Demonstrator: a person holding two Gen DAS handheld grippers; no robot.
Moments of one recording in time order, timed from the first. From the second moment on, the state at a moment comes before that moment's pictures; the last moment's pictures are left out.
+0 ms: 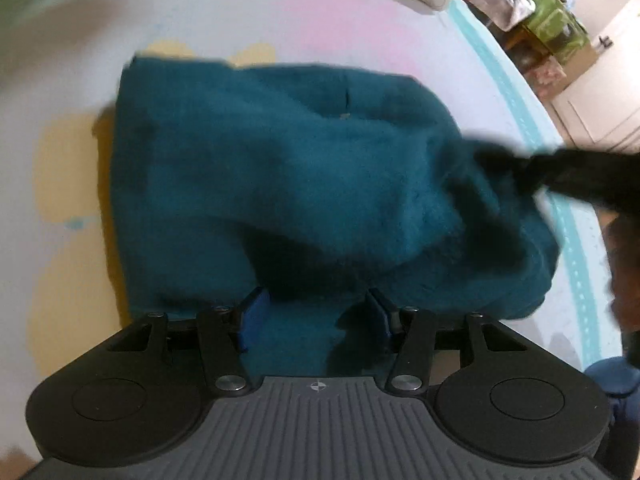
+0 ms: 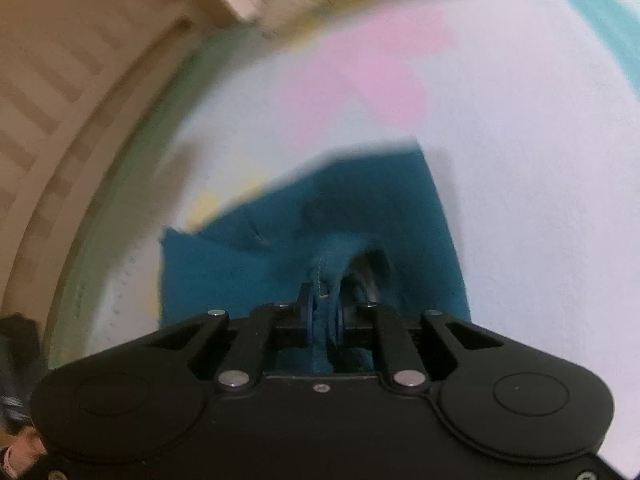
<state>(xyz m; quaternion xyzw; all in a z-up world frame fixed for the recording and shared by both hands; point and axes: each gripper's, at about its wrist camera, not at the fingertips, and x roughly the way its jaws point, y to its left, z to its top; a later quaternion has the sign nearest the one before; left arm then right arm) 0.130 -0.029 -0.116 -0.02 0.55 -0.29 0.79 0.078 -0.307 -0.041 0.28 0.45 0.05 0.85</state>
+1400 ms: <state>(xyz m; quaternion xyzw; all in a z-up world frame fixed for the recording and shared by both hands) 0.106 -0.007 -0.114 -0.04 0.53 -0.28 0.80 0.102 -0.303 -0.090 0.15 0.44 0.08 0.88</state>
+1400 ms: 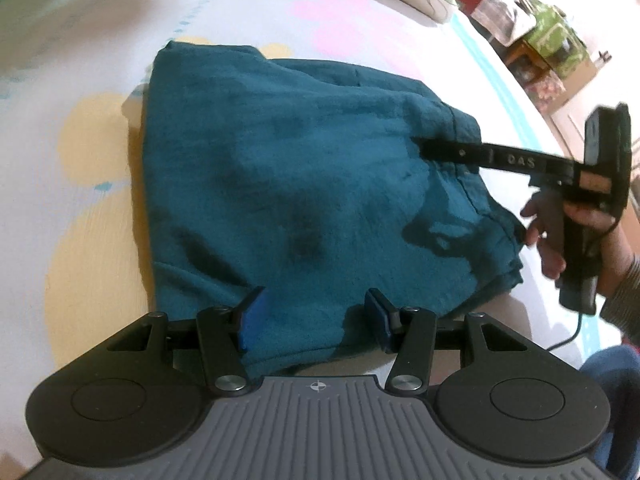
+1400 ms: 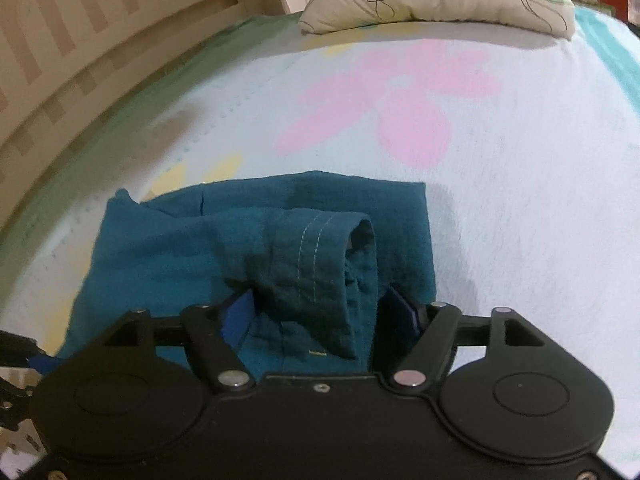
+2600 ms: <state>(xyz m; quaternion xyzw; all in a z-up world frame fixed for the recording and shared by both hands) 0.090 -0.001 -0.109 0.00 0.52 -0.27 0.81 0.054 -0.312 -0.051 0.20 0.42 -0.02 0.88</state>
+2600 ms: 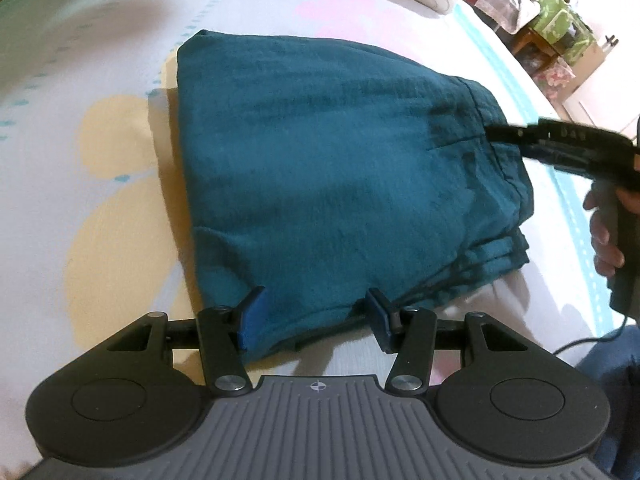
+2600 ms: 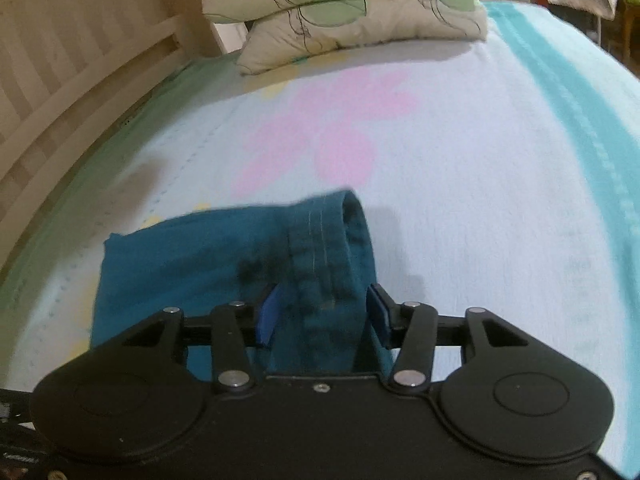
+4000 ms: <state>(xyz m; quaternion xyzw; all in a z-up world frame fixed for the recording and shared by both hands) 0.175 0.006 -0.108 -0.03 0.52 -0.18 0.83 0.074 -0.312 -0.092 0.17 0.49 -0.01 0.86</state>
